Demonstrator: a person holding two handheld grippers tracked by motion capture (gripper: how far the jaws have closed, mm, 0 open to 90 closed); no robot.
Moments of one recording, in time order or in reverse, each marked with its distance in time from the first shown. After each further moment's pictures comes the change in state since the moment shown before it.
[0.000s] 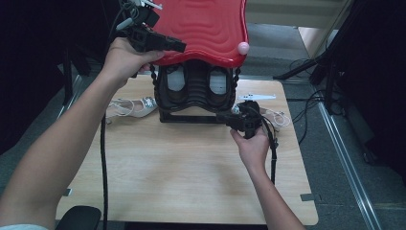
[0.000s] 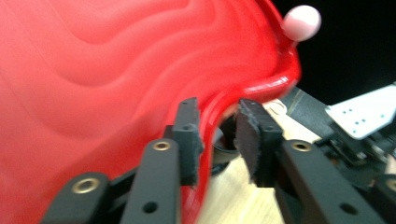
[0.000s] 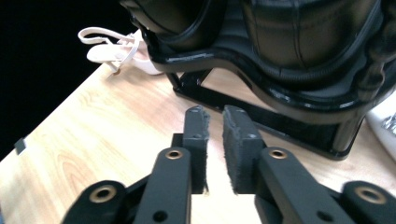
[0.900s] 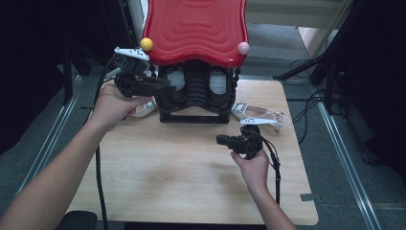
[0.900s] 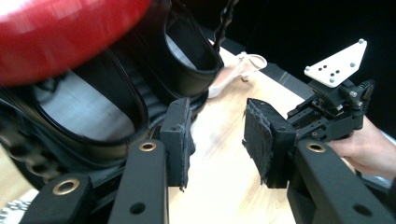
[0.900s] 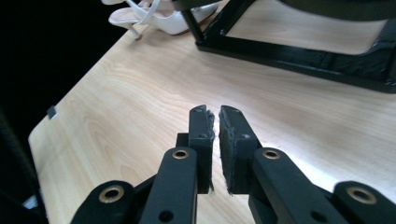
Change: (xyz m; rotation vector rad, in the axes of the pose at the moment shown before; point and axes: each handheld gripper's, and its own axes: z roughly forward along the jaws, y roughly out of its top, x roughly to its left) left arm -0.015 -0.103 0.003 0.034 -0.087 -0.035; right arm -0.003 -0.064 0.000 0.040 0.108 0.038
